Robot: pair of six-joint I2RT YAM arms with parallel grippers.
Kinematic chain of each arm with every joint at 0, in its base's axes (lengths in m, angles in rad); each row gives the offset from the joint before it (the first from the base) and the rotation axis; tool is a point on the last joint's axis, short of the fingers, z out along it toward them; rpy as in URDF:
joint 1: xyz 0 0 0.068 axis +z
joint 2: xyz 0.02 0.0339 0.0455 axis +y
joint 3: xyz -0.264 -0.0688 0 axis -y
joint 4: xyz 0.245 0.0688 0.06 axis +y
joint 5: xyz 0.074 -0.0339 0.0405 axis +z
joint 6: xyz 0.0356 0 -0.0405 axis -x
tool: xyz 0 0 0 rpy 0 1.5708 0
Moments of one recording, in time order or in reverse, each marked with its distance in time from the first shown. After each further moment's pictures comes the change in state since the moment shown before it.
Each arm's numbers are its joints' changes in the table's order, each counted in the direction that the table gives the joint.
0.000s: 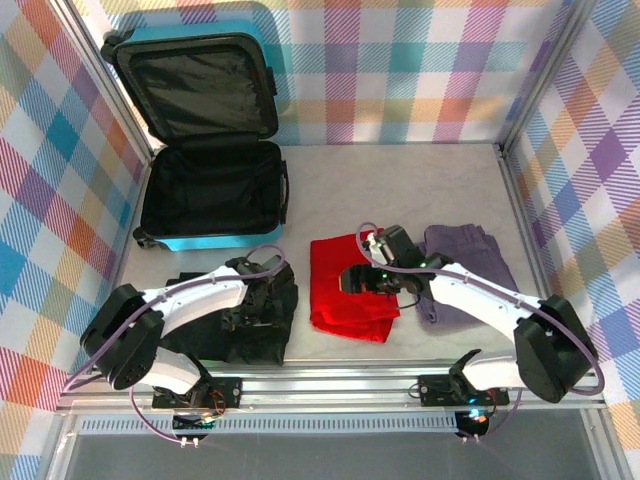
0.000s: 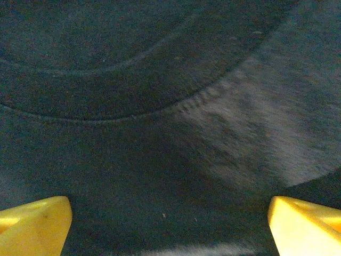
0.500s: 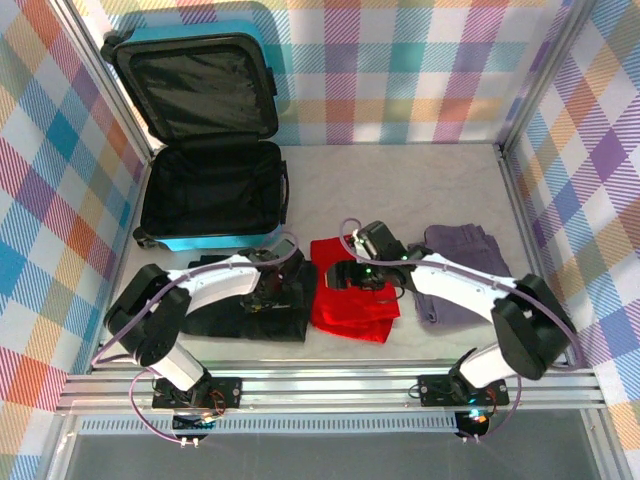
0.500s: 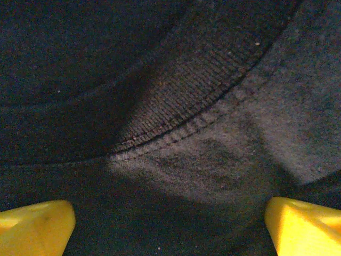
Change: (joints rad) left arm 0.043 0.177 0.095 -0.283 -0.060 -0.118; right arm 0.039 0.165 0.105 -0.040 -0.026 -0.040
